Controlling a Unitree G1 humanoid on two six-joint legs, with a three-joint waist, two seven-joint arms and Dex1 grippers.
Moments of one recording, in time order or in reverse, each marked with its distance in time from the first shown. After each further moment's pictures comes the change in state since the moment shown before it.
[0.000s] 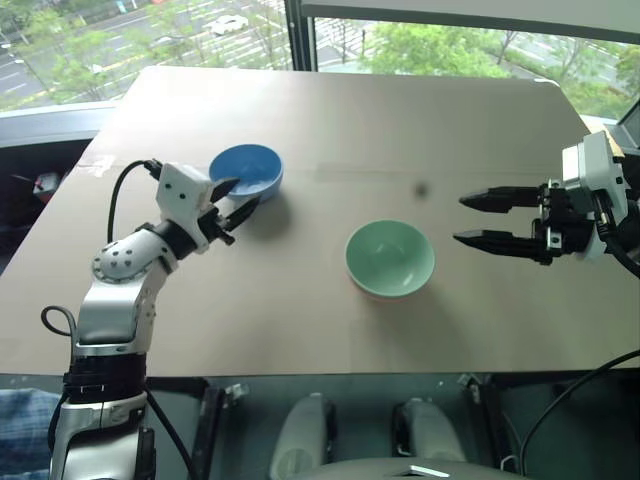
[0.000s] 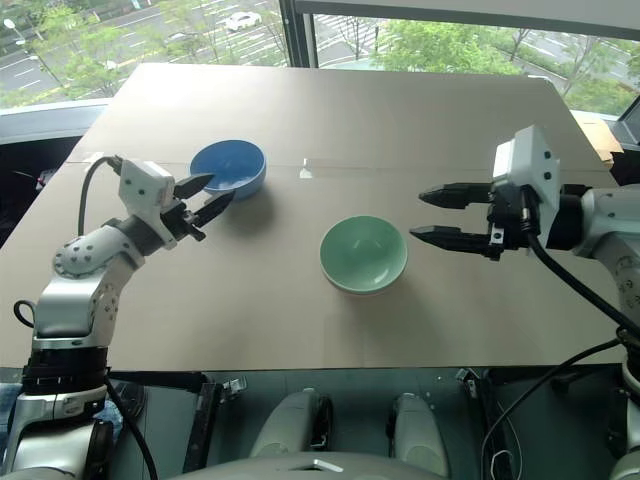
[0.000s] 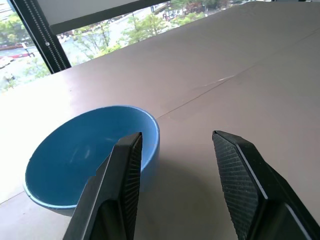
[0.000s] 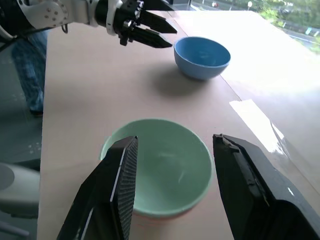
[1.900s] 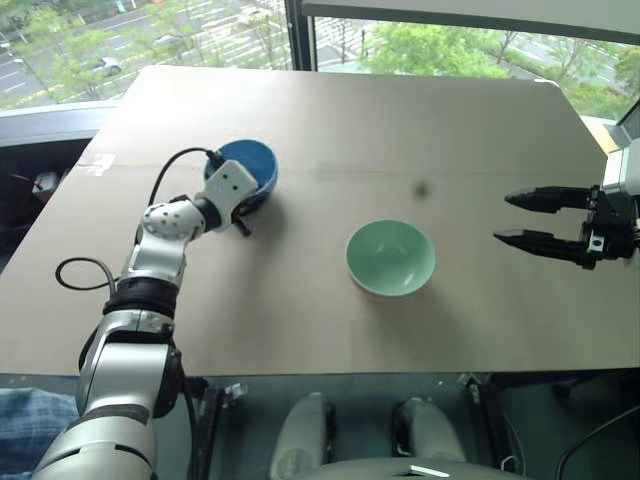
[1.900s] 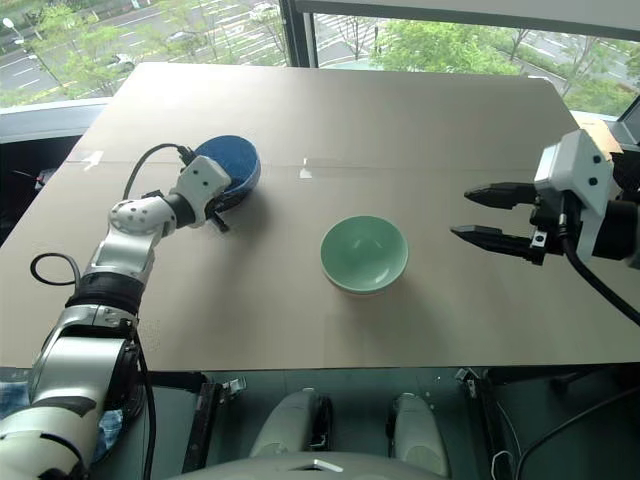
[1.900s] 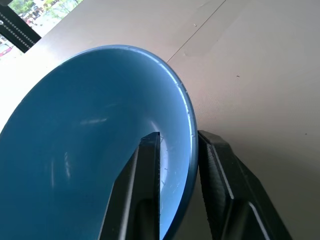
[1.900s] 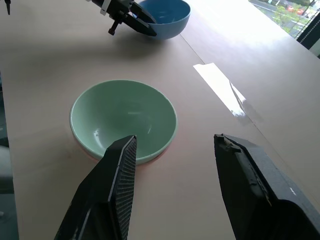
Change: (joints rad) left arm -0.369 -0.037 -0.217 0.690 0.296 -0.409 -0.137; right arm 0.140 -0.158 -0.040 -0.004 0.081 -0.093 -0.110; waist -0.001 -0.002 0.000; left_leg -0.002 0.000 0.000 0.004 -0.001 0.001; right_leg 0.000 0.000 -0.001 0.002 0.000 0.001
